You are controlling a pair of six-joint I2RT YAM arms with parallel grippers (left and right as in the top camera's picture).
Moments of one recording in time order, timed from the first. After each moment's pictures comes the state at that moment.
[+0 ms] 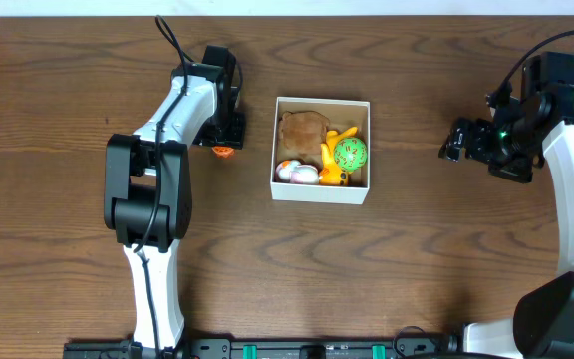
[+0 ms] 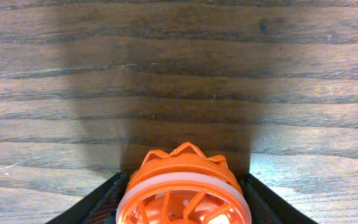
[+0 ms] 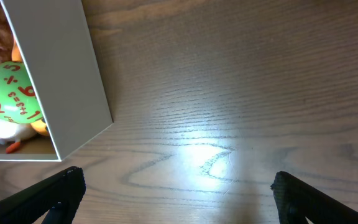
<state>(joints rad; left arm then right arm) -0.18 2.26 1.72 -0.99 0.00 -0.07 -0.15 1.63 1.49 -1.29 -0.23 0.15</state>
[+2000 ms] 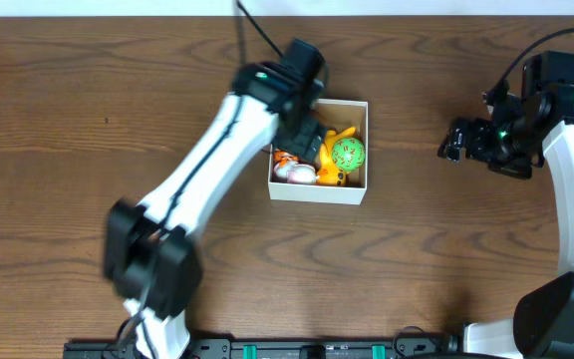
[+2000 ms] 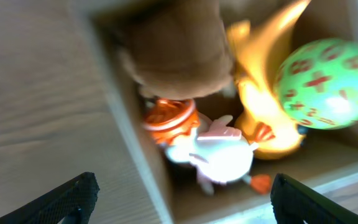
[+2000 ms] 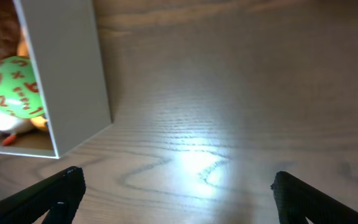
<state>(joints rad) -0.51 1.89 1.78 -1.15 0.01 -0.09 -0.15 1.63 1.49 -1.27 -0.26 0.07</state>
